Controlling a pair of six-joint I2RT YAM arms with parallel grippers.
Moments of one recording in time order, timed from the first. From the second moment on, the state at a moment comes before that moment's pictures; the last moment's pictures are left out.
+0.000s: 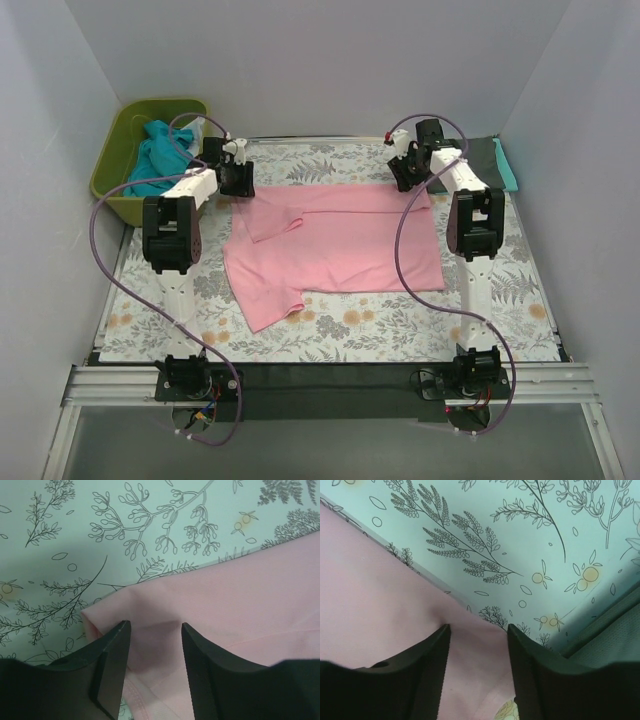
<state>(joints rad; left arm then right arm) -0.05 2.26 1.73 -0.34 0.27 0.09 0.13 2.47 2.17 -0.73 -0.25 -0.55</state>
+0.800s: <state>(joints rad) -0.02 1.39 1.04 -0.63 0.64 0.41 0.16 1.47 1.05 -0.82 -0.32 -0.74</state>
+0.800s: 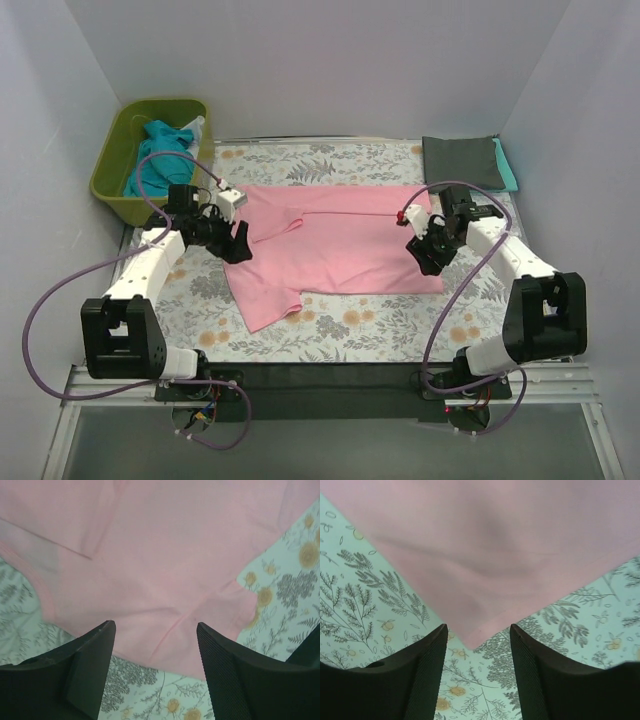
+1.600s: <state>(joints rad) -0.06 1.30 0.79 -0.69 0.51 0.70 0.30 1.28 0.69 -0.67 -0.10 -0.82</state>
